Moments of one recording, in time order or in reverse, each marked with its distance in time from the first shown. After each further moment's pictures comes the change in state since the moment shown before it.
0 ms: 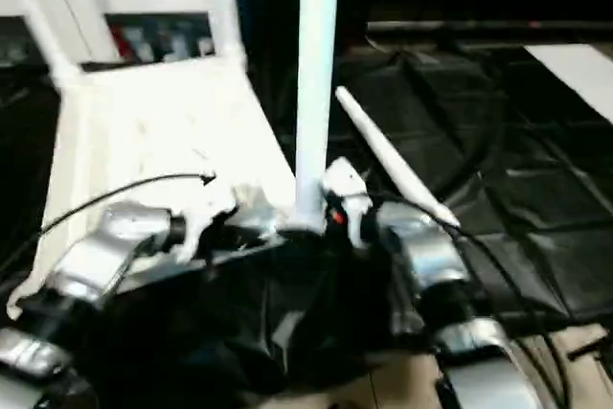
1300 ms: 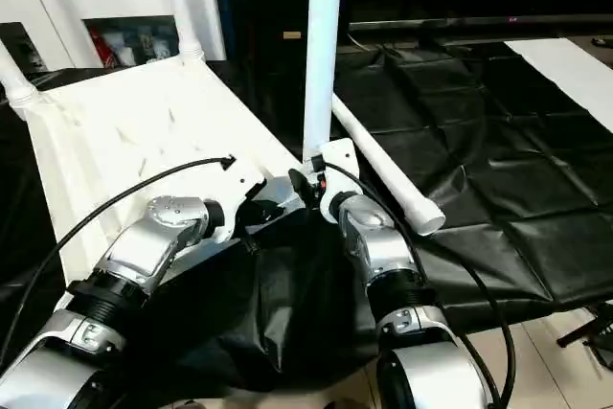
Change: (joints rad) left arm -0.112 -0.219 0.052 0.157 0.059 0.099 0.382; right arm -0.103 0.272 -0.187 0.219 -0.042 -0.041 -0.737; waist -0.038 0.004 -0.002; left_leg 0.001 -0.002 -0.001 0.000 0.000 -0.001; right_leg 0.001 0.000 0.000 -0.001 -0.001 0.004
